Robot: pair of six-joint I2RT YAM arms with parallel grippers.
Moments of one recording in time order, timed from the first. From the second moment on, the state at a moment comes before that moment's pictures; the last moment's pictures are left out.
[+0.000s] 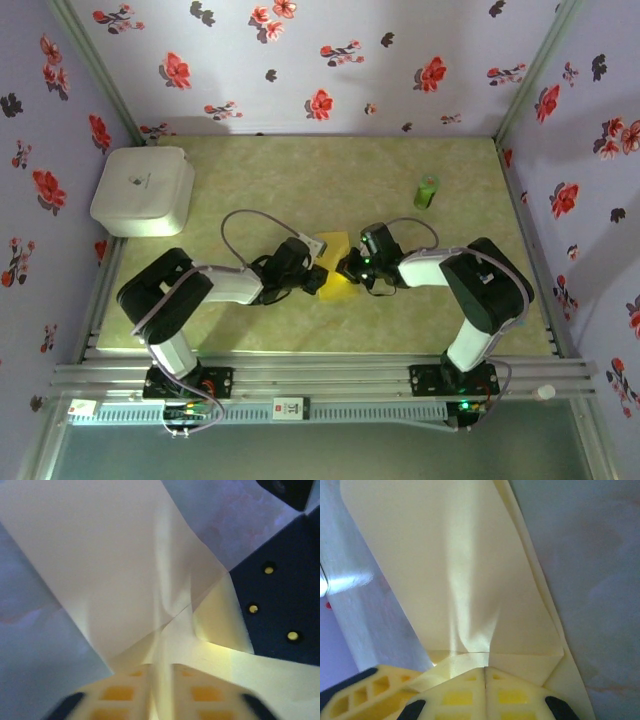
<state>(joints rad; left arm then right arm) -0.85 1.69 0.70 0.26 0.06 -0.37 0.59 1.70 0.66 0.17 -0.42 1.10</state>
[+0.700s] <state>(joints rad) -0.82 1.62 0.82 0.03 0.43 -0.68 0.59 1.70 0.66 0.17 -0.42 1.10</state>
